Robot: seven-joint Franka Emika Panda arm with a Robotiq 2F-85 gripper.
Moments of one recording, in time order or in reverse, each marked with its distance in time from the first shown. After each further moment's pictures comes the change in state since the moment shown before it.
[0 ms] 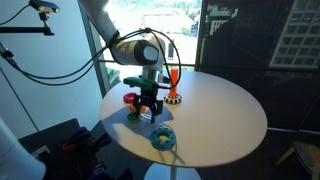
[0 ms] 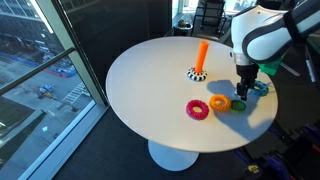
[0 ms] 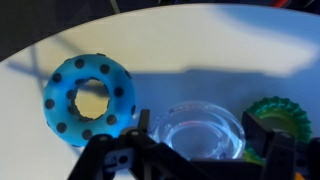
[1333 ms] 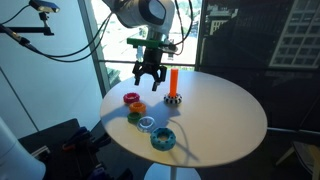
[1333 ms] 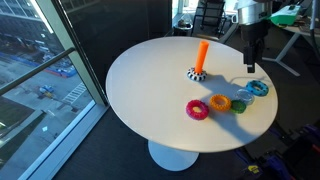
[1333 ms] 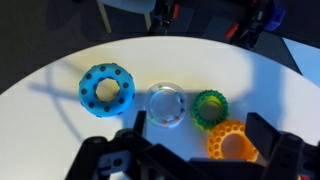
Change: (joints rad) arm -0.005 -0.148 0.030 0.219 0.120 -0.420 -0.129
